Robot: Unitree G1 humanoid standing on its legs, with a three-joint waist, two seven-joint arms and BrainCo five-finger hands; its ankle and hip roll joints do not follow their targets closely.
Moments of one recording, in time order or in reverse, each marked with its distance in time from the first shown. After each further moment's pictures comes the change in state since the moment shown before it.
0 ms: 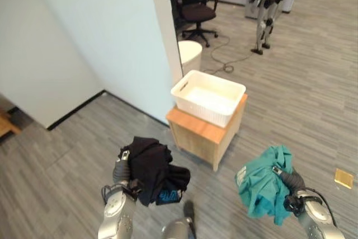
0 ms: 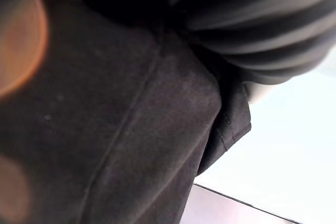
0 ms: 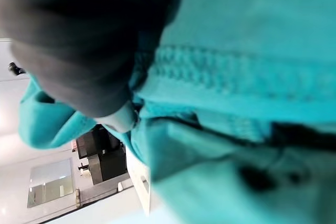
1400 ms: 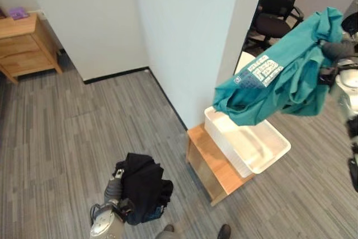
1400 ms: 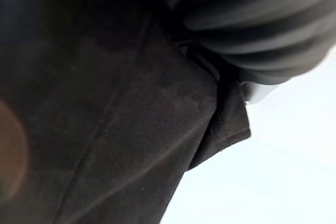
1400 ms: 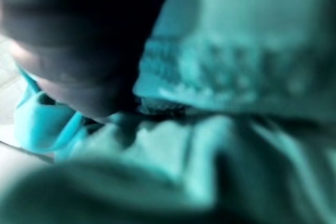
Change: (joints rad) left arm 0.140 0.110 -0.048 0.044 -0.080 0.044 -0.041; right arm -1.248 -0.352 0.261 0.674 0.051 -0.018 -0.197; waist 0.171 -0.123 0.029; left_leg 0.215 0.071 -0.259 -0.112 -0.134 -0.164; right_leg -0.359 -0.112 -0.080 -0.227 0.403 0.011
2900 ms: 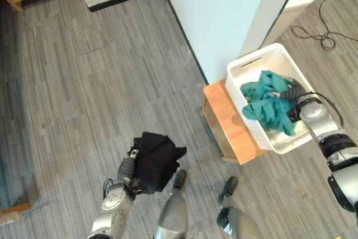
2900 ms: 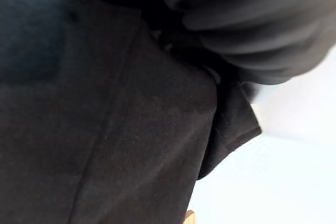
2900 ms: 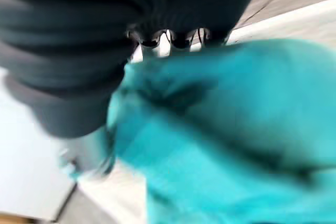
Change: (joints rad) left arm -0.171 0.045 -0.093 0.042 0.025 -0.018 -0.026; right arm 0.258 0.060 0.097 -0.146 -0.381 0.008 0.109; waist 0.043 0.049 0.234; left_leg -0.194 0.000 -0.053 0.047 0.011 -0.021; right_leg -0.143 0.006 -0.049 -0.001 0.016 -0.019
